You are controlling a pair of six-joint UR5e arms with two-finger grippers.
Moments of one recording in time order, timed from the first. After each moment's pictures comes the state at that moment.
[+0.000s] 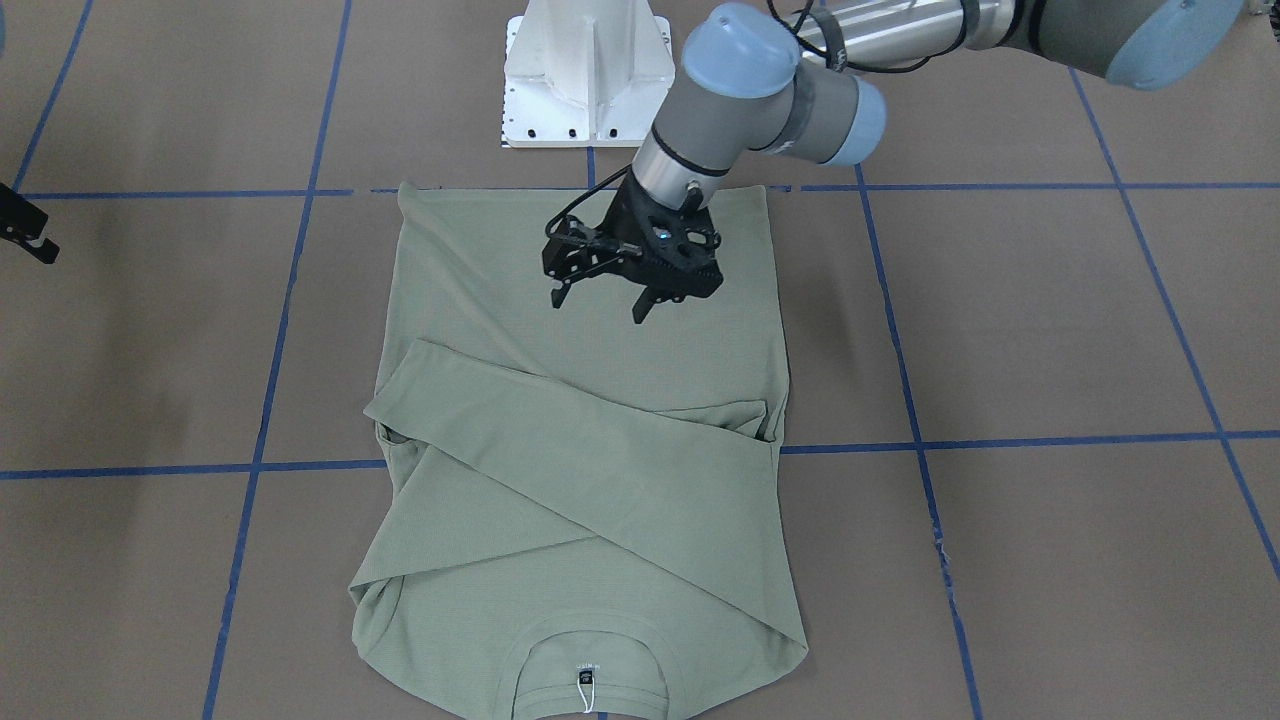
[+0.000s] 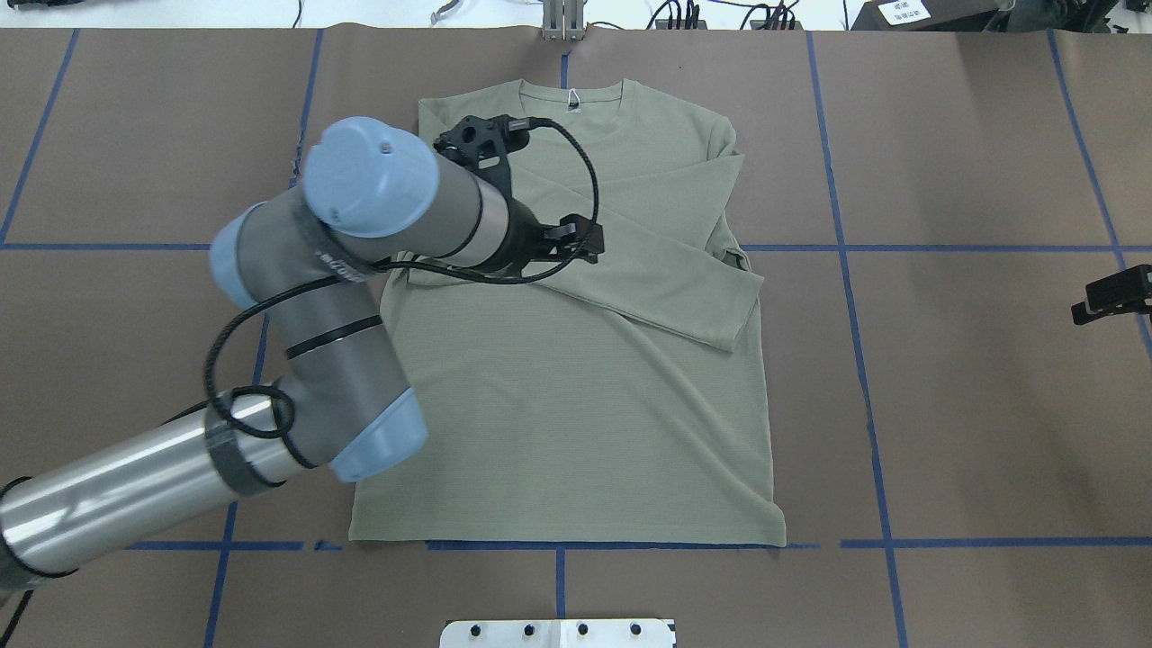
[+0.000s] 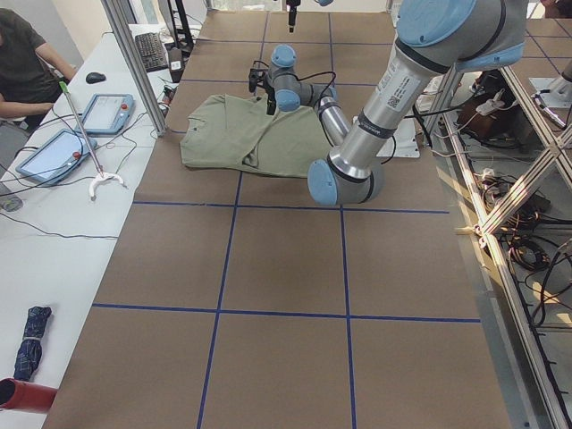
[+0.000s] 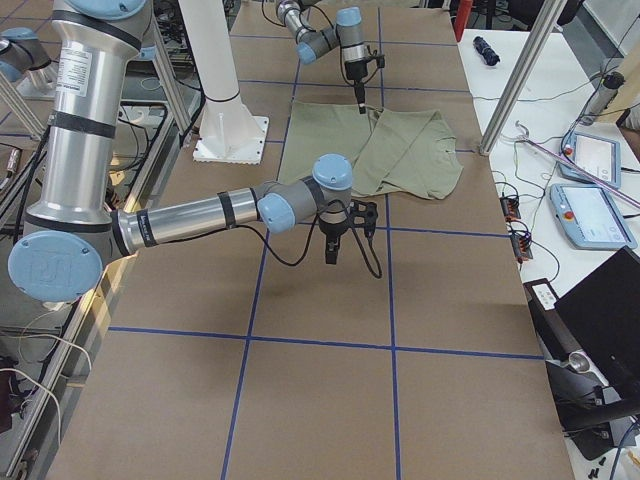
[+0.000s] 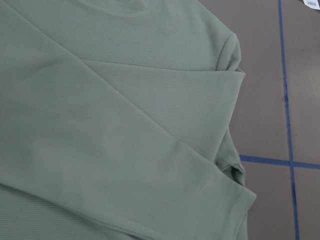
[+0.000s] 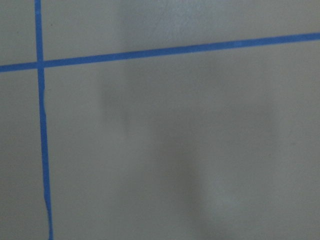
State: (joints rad) left arm -0.60 -2.25 -1.72 -1.94 -1.88 -1.31; right arm 1.12 -1.79 1.99 -1.24 2.30 0.78
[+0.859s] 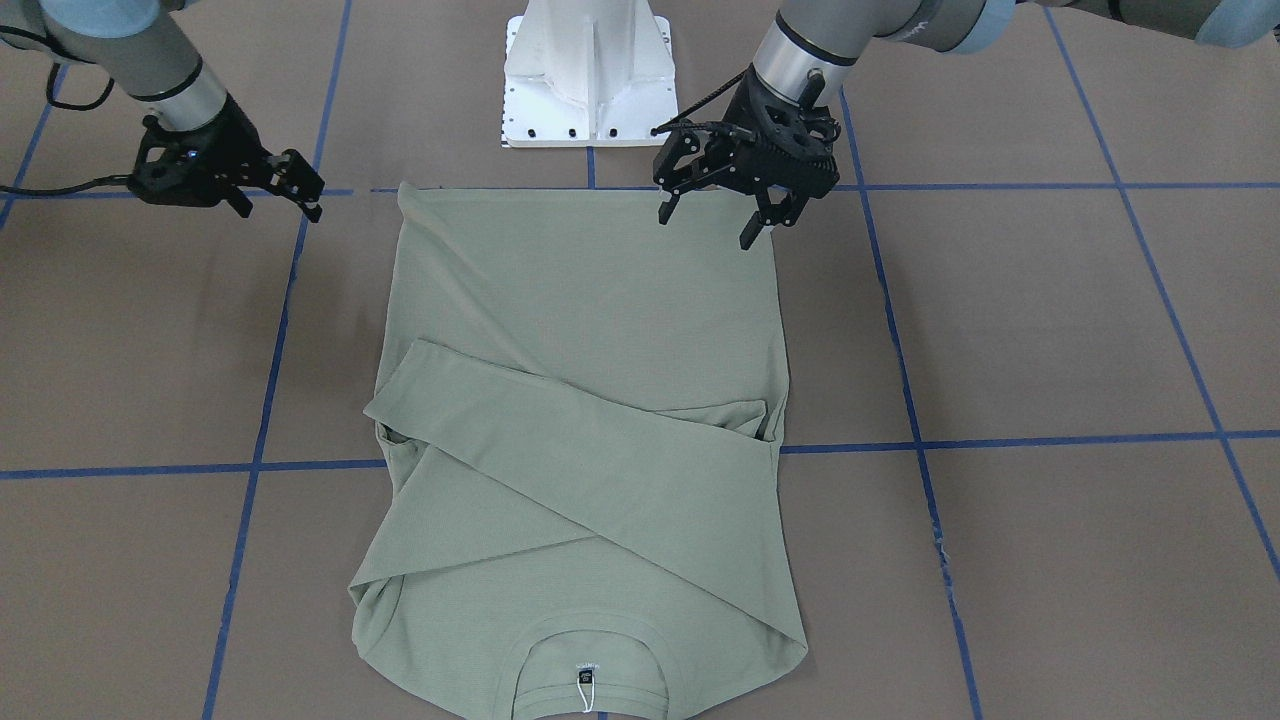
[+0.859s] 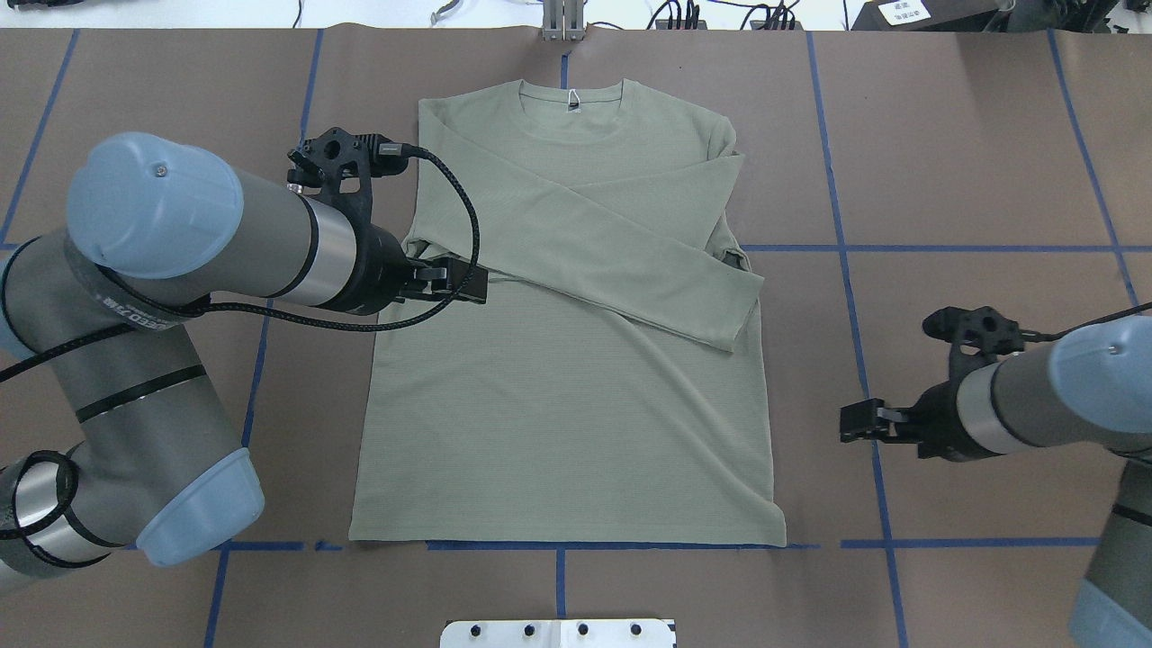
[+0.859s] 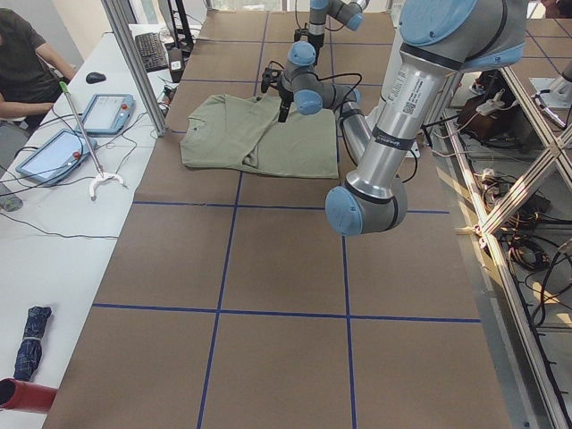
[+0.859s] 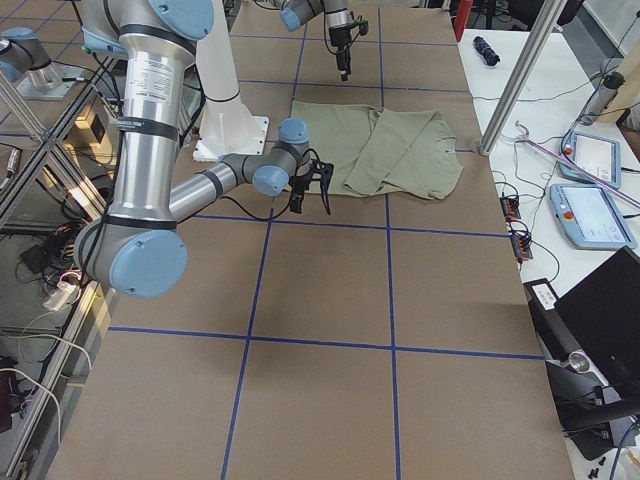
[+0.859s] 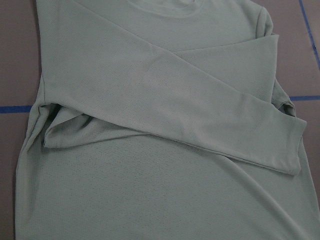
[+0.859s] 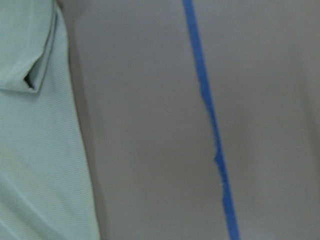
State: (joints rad) left arm -0.61 -2.06 -2.00 -1.80 -1.89 -1.17; right arm 0.51 -1.66 2.12 -1.22 1.93 1.43
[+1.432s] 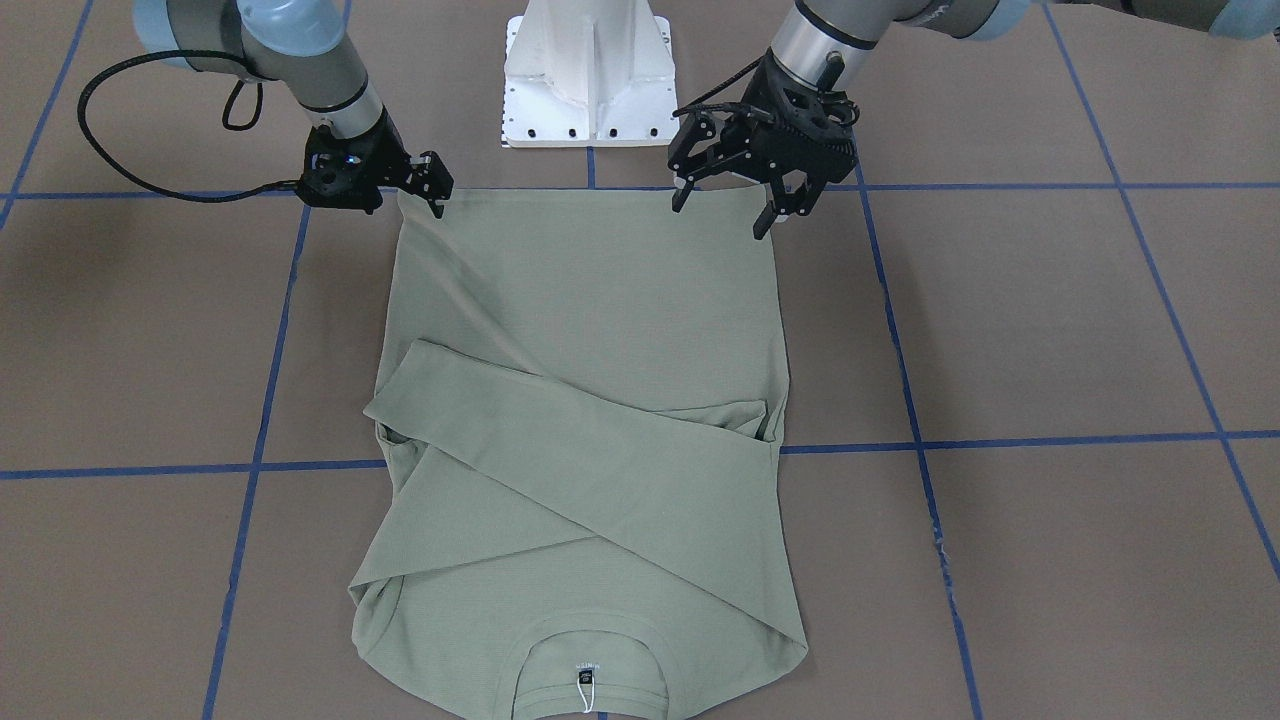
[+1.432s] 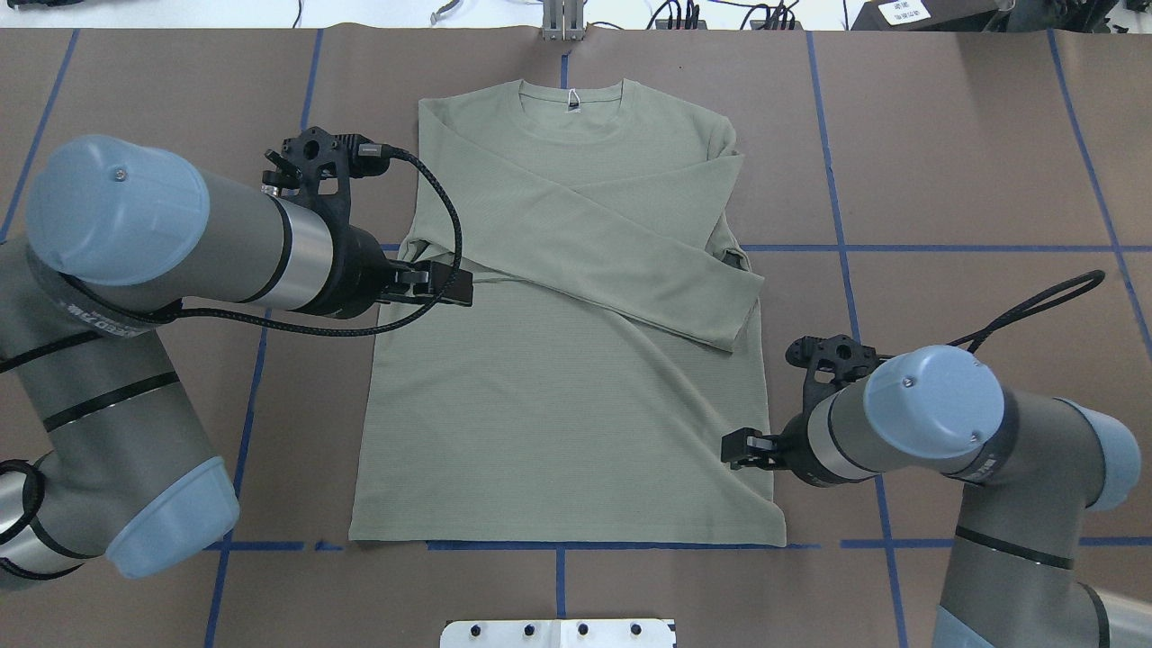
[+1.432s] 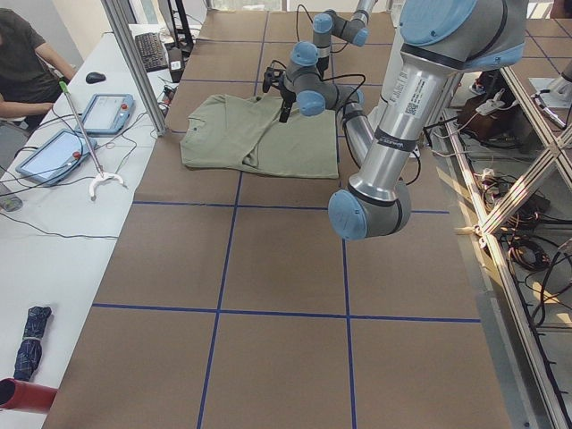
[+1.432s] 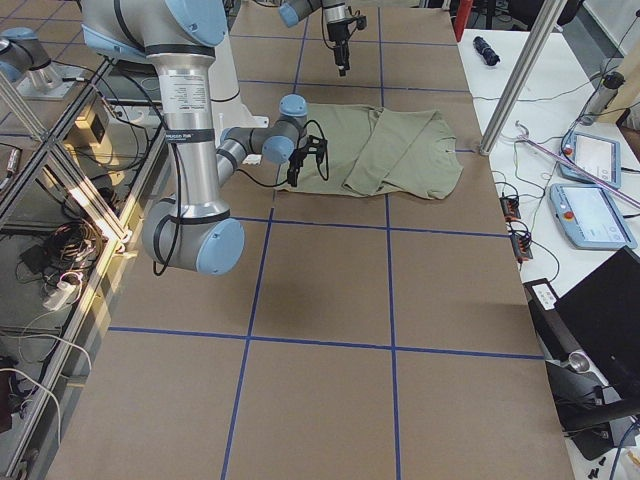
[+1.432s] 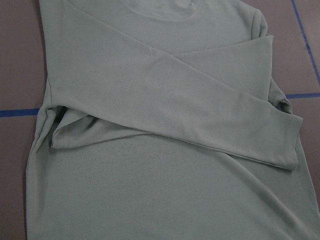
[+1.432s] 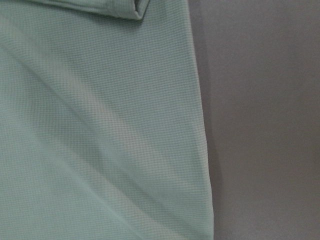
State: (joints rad) left arm -0.62 -2.02 -2.05 -1.80 -1.89 -1.15; right arm 0.37 -1.42 2.03 -1.37 1.87 1.47
